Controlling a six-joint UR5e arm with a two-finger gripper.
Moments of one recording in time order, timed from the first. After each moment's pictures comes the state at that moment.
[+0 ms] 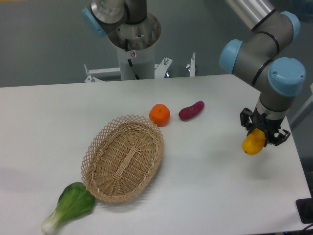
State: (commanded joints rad) arm 2.74 -2.08 -1.41 -1.12 1.60 1.48
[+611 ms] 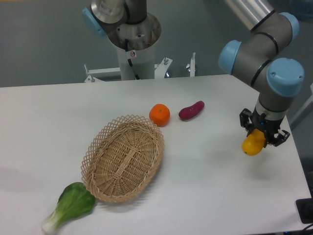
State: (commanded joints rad) arm 2.74 -2.08 -1.40 -1.11 1.60 1.48
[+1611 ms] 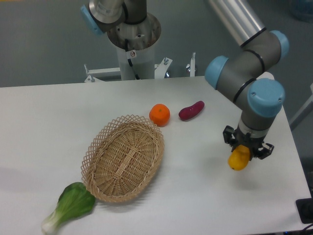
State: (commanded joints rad) arm 2.63 -2.06 -1.52 -1.05 1.60 1.21
